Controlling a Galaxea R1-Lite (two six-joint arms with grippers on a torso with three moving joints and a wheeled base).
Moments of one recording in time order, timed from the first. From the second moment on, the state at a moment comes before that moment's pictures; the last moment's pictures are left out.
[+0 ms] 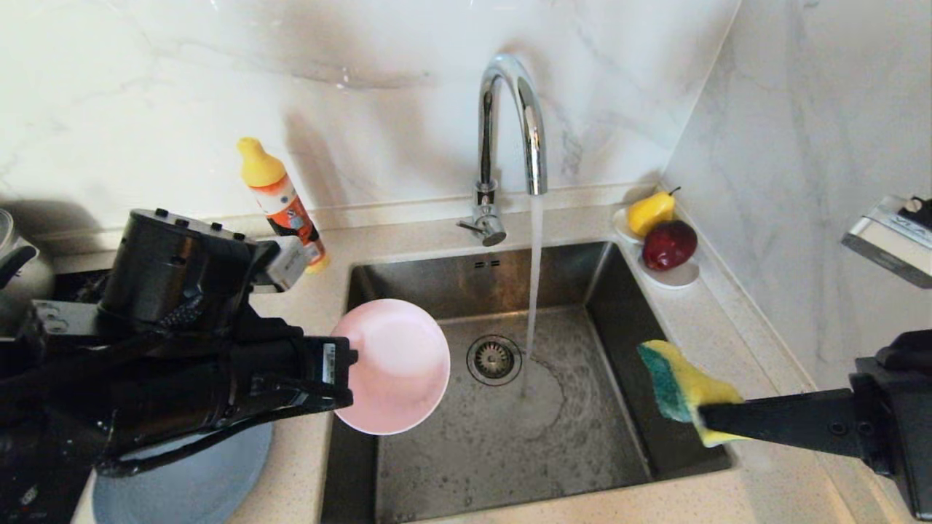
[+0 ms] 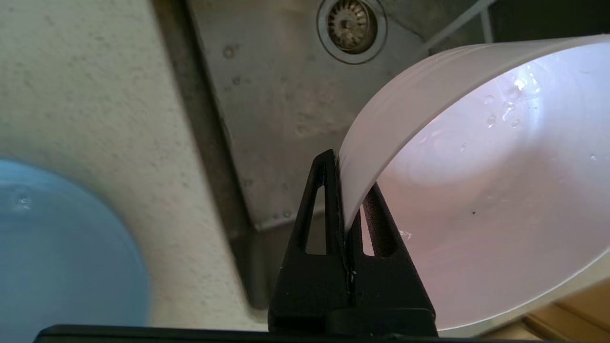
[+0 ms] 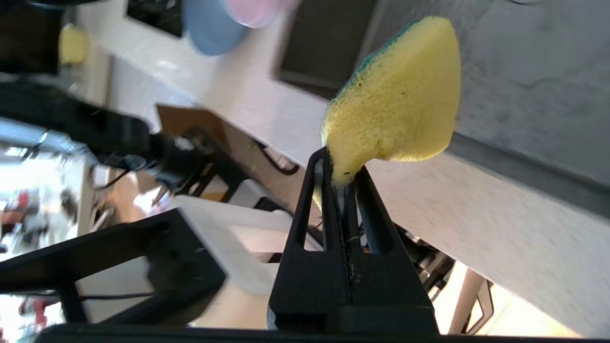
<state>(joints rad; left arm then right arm) -0.61 1.45 -0.89 0.03 0.21 -0.33 0.70 1.19 -1.06 0.34 0.26 0.42</state>
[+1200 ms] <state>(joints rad) -0.86 1.55 -0.82 -0.28 0.58 -0.41 0.93 1.58 -1.38 0.39 0.24 0.42</state>
